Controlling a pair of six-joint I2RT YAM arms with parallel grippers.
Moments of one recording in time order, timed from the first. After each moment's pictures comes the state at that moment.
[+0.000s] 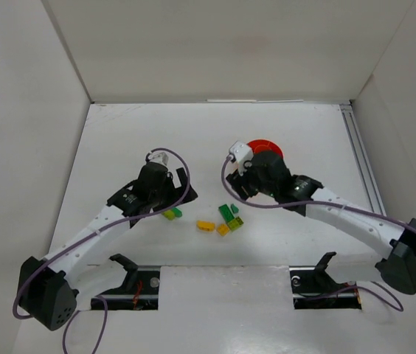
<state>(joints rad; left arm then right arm) -0.55 1.03 0.73 -0.48 0.02 -0.76 0.78 1.24 0.99 -0.31 0.10 -0.14</state>
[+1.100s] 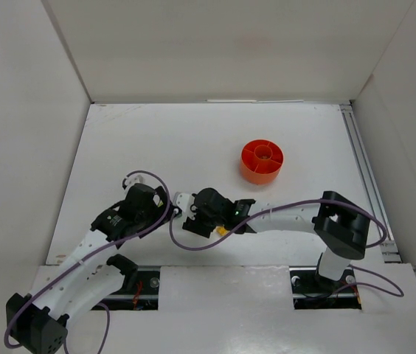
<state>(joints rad) -0.54 0.75 0.58 -0.75 -0.08 -0.99 1.15 1.72 1.03 -0.07 0.06 -0.25</state>
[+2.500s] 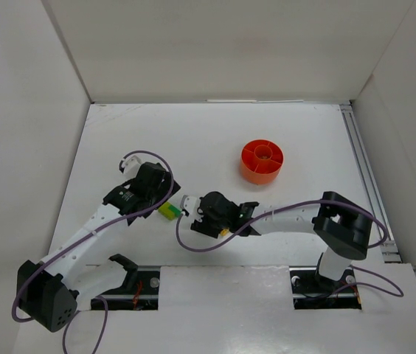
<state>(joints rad) -0.54 1.00 0.78 -0.70 -0.31 -1.12 1.14 1.70 0.94 -0.05 0.11 -0.26</state>
